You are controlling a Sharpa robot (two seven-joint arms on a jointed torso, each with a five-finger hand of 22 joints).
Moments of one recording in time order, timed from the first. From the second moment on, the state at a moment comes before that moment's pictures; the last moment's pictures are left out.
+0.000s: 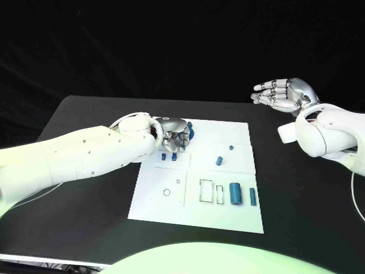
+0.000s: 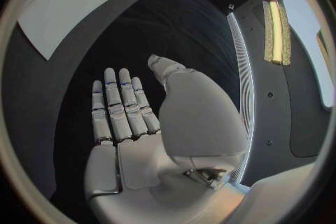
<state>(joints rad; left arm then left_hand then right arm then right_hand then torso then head) 1.17 -0.61 -0.06 1.31 -1.51 -0.06 -0.11 1.53 -0.26 0.51 0.23 0.27 0.86 0.14 0.47 0.31 0.91 0.09 0.60 0.21 1.24 0.02 1.31 0.84 0.17 1.04 0.13 1.16 0.84 1.33 -0.88 -0.18 1.43 -0.37 -0.53 0.24 1.36 -0.21 0.42 0.16 0.20 0.76 0.19 0.34 0.18 0.93 0.20 0.34 0.07 0.95 0.18 0.11 0.22 0.17 0.58 0.29 0.06 0.25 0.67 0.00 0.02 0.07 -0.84</state>
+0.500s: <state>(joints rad) 1.16 -0.61 -0.07 1.31 -1.51 -0.09 -0.10 1.53 -0.25 0.56 0.18 0.27 0.96 0.12 0.44 0.31 1.06 0.06 0.55 0.19 1.35 -0.01 1.39 1.00 0.15 1.12 0.10 1.24 0.95 1.33 -0.88 -0.18 1.43 -0.37 -0.53 0.24 1.36 -0.21 0.42 0.16 0.20 0.76 0.19 0.34 0.18 0.93 0.20 0.34 0.07 0.95 0.18 0.11 0.22 0.17 0.58 0.29 0.06 0.25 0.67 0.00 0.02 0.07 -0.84</state>
